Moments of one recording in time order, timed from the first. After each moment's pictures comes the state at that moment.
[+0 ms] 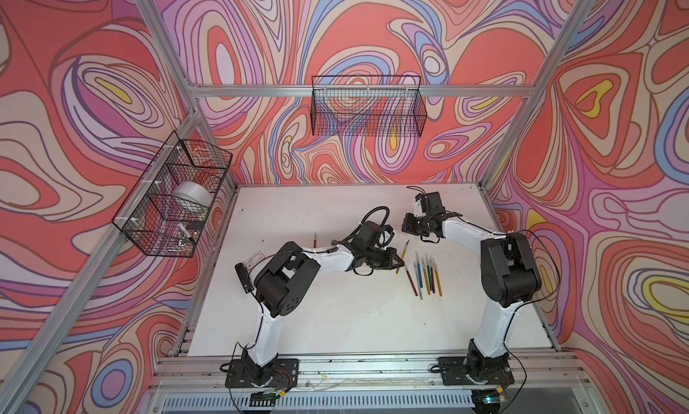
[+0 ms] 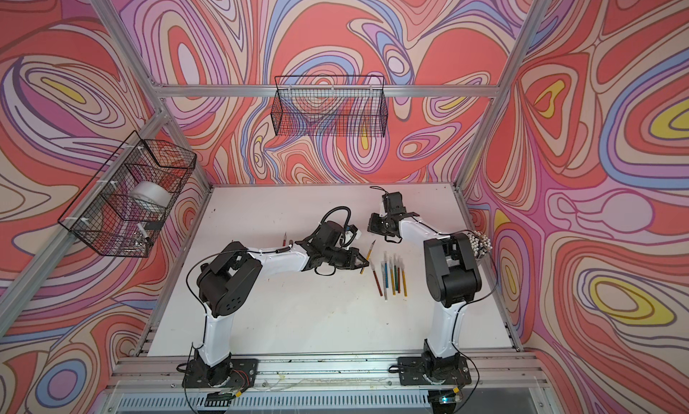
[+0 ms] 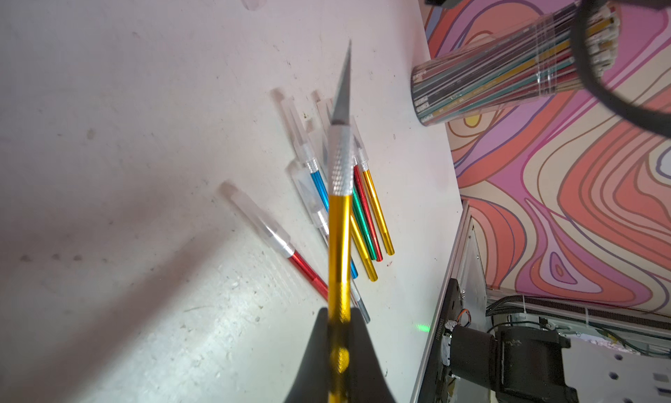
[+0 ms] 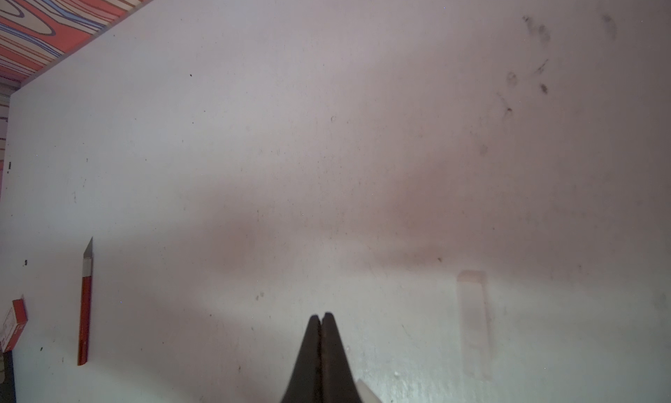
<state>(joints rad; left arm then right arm) -0.75 2.06 1.29 0.06 0.61 -0.69 0.20 1.91 1.30 -0.28 -0.23 0.40</state>
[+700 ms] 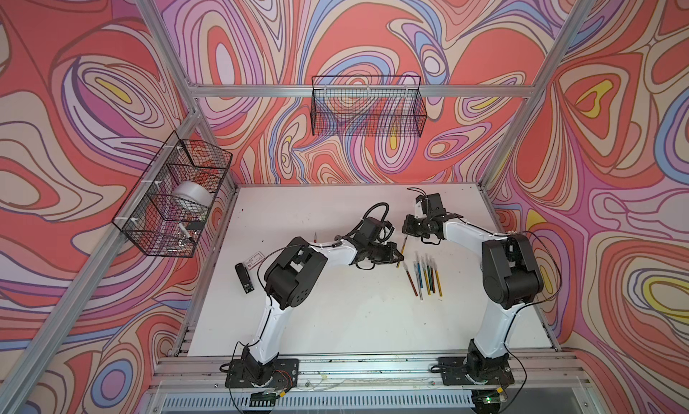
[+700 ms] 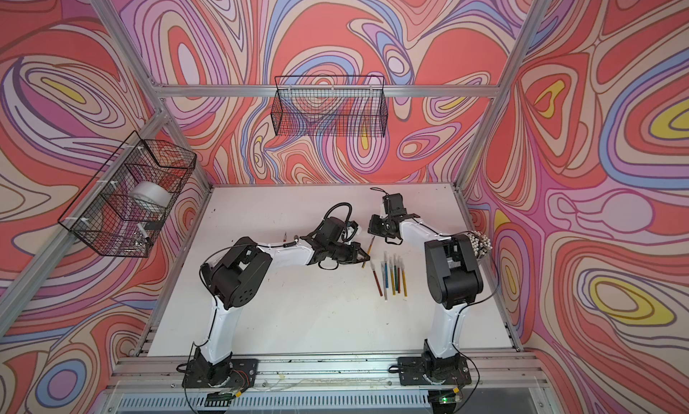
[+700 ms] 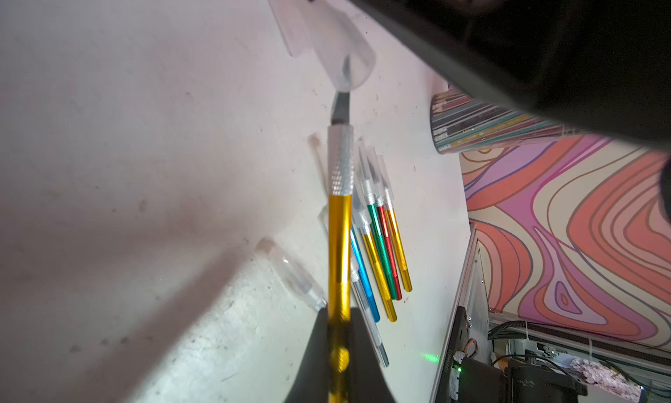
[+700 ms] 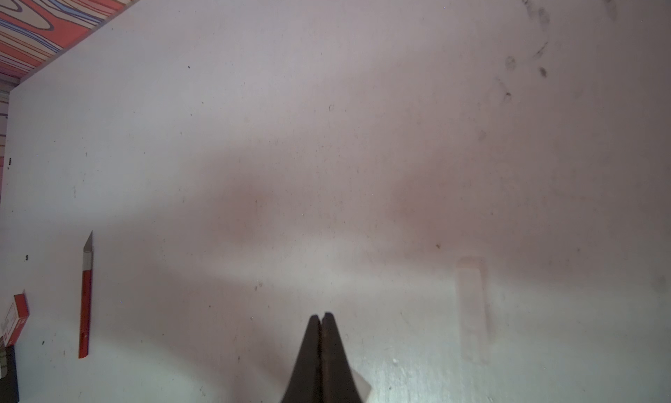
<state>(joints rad) -0.72 2.16 1.39 0.05 0.62 -0.71 0.20 1.90 1.27 -0.28 -0.24 0.40</state>
